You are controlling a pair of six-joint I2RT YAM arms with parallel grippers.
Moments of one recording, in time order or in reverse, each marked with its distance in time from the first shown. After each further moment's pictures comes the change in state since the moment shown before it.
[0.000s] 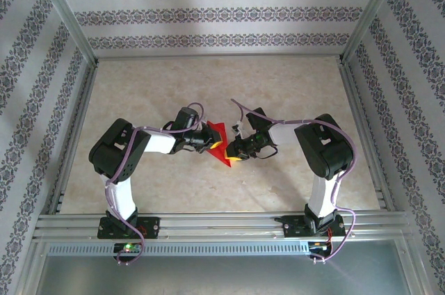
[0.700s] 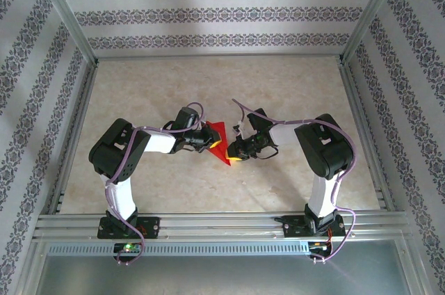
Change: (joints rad) left arm 0.000 0.000 0.005 -0.023 -0.044 0.008; right arm -0.006 0.000 -0.014 0.020 0.000 0.010
